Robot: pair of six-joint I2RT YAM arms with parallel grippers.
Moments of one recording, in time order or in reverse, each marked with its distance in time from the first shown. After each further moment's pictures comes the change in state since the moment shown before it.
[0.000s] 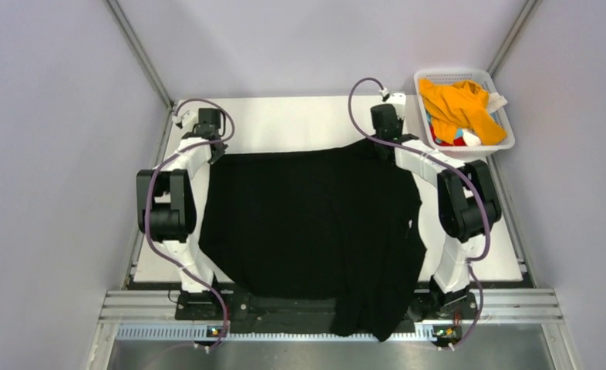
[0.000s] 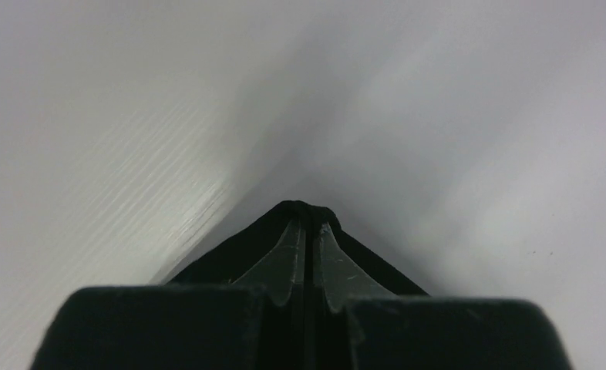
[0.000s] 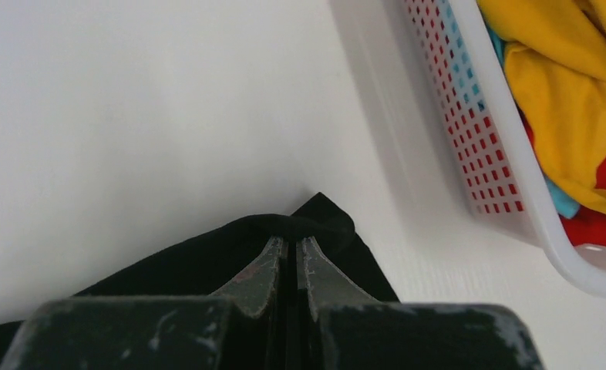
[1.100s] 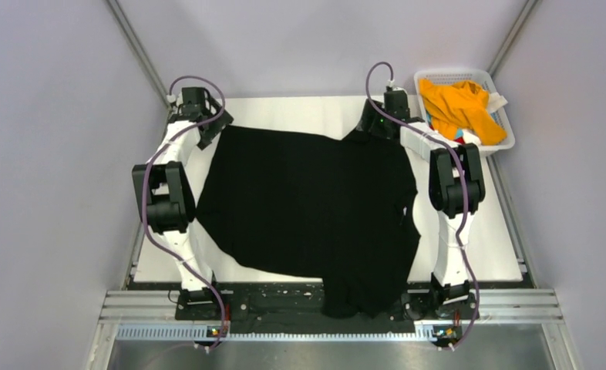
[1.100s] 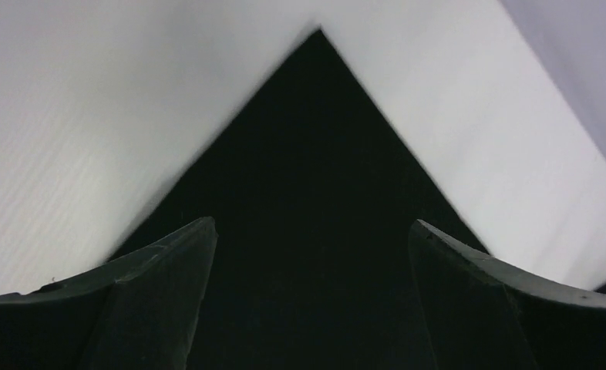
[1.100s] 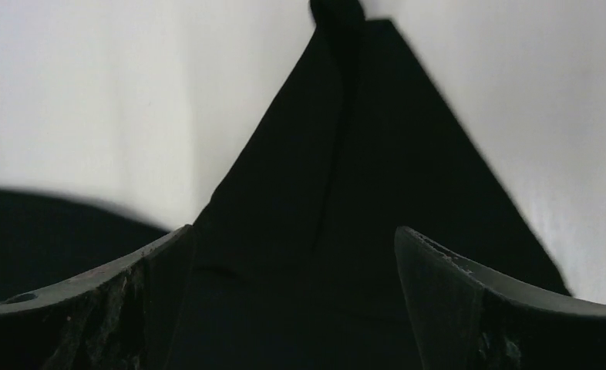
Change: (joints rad) left arm 0.080 0.167 0.354 -0.051 0.326 0.042; right arm -0.142 0.306 0.360 -0.114 -0.568 0.198
